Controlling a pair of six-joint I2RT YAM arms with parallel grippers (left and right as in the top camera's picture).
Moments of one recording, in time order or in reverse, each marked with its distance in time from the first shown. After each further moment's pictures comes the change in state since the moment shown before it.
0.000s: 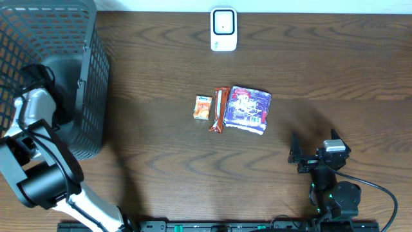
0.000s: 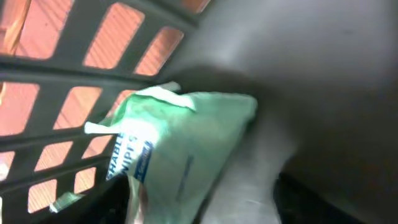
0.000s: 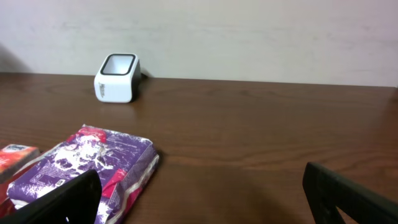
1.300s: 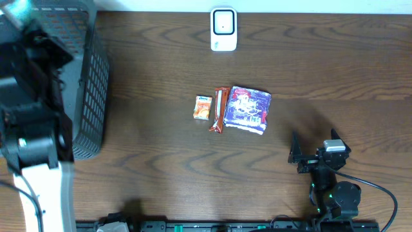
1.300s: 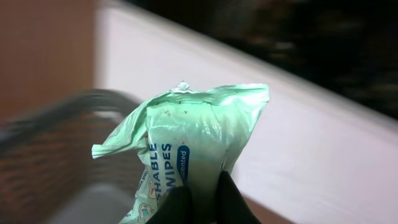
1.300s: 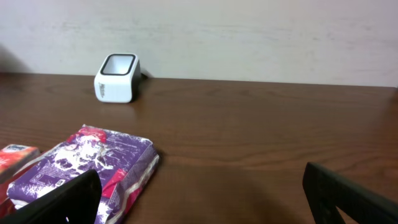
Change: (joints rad) left arm -0.337 -0.803 0.043 0.350 0.409 -0.243; right arm 0.000 0.000 0.000 0.000 0.000 0.000
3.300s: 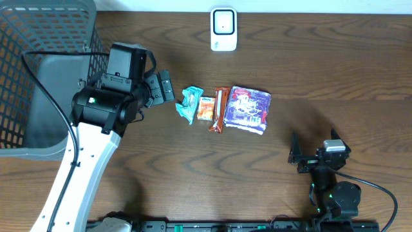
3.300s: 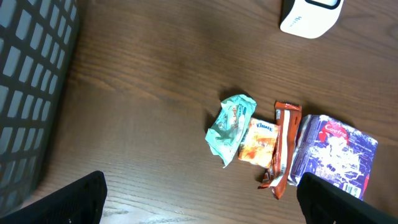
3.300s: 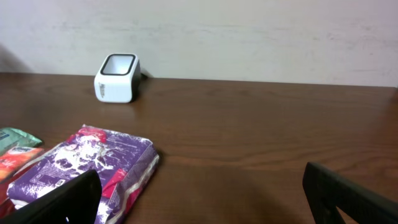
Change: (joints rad) left arm -0.441 0.216 0.064 -0.673 0.035 -0.098; right arm 0.000 0.000 0.000 0.000 0.000 0.000
